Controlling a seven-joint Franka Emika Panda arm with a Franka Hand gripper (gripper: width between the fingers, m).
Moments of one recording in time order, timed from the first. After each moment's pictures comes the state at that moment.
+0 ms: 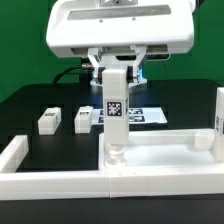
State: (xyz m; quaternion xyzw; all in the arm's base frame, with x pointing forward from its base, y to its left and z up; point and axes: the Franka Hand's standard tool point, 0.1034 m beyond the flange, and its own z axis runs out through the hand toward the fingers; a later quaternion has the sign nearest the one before) arm 0.629 -0.046 0.144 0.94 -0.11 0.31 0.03
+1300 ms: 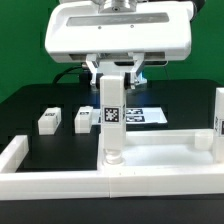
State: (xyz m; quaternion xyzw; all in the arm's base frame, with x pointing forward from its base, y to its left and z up) arm 0.629 -0.053 0.140 0.94 -0.11 0.31 0.04
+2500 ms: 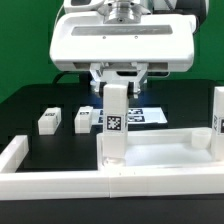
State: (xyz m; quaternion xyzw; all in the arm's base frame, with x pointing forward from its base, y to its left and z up) arm 0.627 -0.049 0.126 0.94 -0.10 0.33 0.05
